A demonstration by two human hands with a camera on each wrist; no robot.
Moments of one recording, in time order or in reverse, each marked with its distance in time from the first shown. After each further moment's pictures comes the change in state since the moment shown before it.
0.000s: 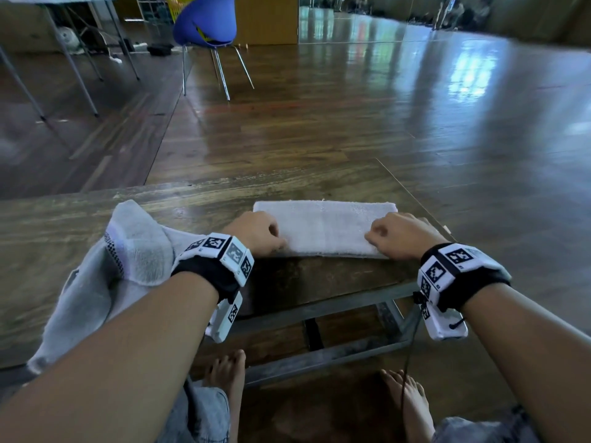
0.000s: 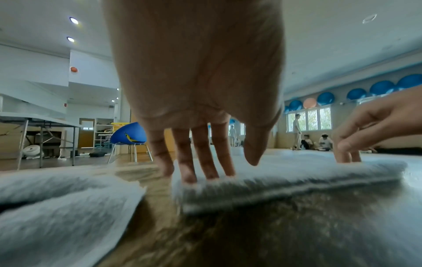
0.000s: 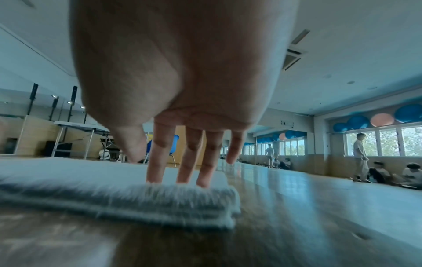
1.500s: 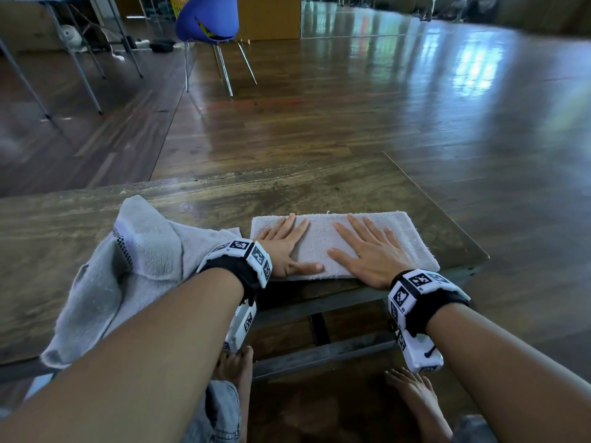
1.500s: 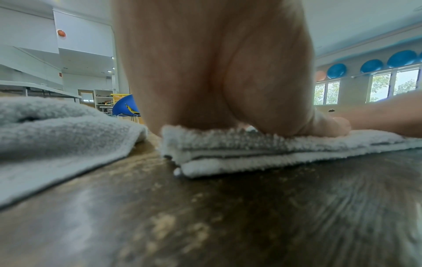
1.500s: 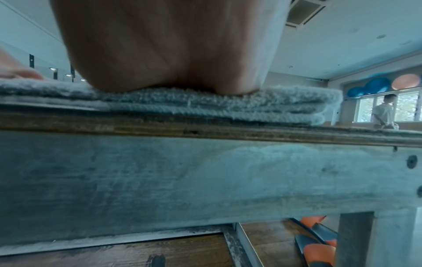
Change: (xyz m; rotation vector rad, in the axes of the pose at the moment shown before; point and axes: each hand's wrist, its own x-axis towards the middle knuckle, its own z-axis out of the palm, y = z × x) left_hand -0.008 0.004 0.035 0.111 -0.341 0.127; right_hand 0.000 -0.039 0.069 0.070 -0.067 -0.127
